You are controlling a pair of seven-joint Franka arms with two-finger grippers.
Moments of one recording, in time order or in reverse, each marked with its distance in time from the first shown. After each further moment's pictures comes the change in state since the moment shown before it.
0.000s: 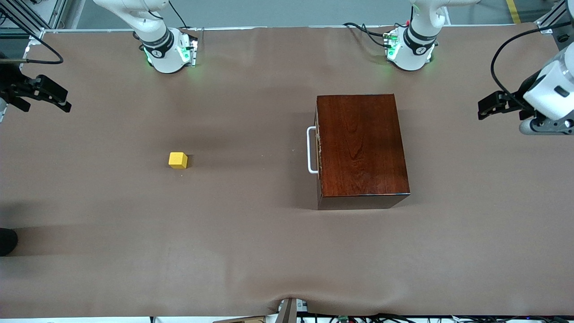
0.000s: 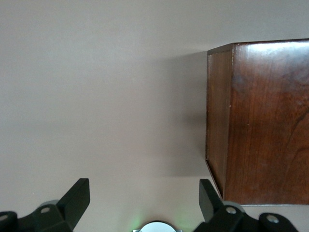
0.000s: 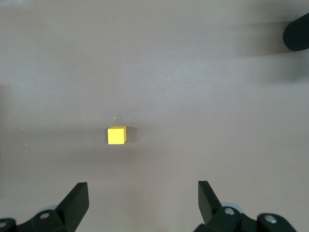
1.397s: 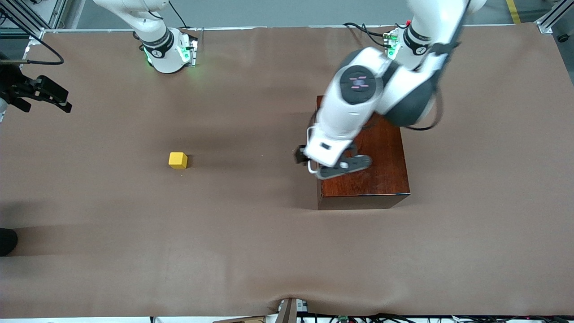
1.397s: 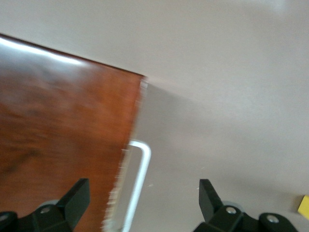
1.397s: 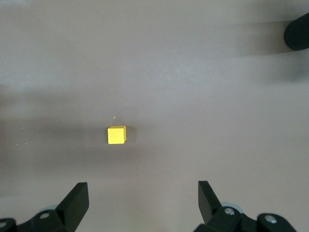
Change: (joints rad) left arm -0.606 0.496 -0.005 0.242 -0.047 0.470 -0.906; right arm 0.000 0.002 0.001 0.000 0.000 -0.001 0.000
